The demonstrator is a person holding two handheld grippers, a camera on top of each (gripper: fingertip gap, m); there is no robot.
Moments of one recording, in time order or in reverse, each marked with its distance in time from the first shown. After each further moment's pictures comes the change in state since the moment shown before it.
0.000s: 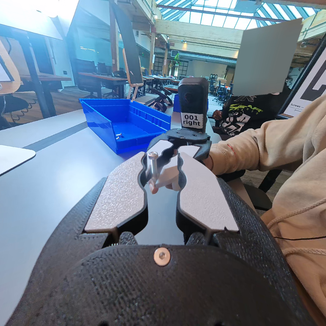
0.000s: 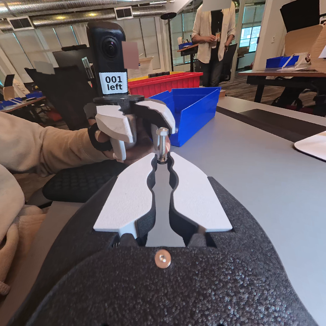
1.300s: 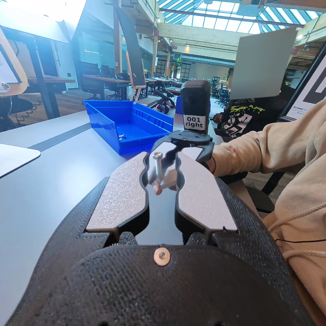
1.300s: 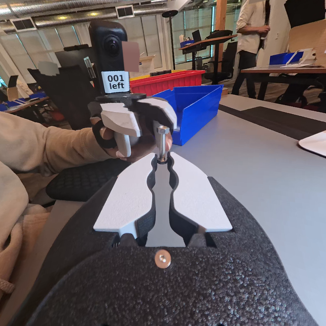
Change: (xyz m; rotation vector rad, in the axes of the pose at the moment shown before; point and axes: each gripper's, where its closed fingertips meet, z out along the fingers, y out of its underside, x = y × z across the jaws) left arm -0.004 -0.002 -0.002 0.012 -0.015 -0.002; right arm -0.002 0.001 0.000 -0.007 -0.011 0.013
